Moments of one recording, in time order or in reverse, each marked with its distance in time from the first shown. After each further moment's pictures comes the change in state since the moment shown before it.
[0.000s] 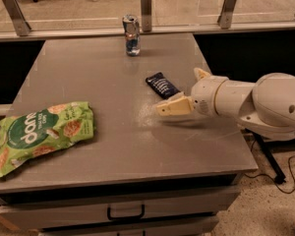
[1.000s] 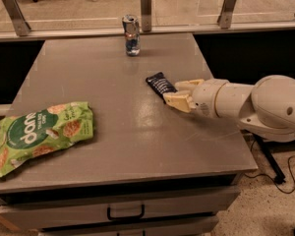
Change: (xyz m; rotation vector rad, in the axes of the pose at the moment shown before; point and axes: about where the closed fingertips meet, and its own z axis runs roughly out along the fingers) arm 0.013 -0.004 0.000 0.013 0.035 0.002
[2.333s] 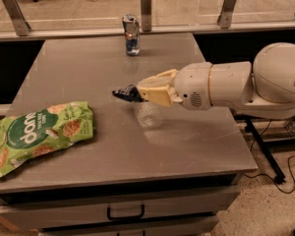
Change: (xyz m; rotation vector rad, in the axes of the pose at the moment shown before) arm -0.082 0.103 -0.026 -0.393 -0.102 -0.055
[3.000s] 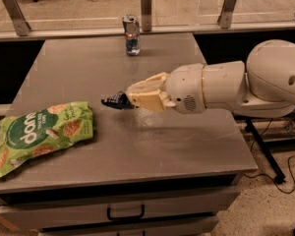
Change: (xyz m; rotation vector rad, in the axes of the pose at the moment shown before) arm -0.011 0.034 0.008 -0.102 -0.003 -0.016
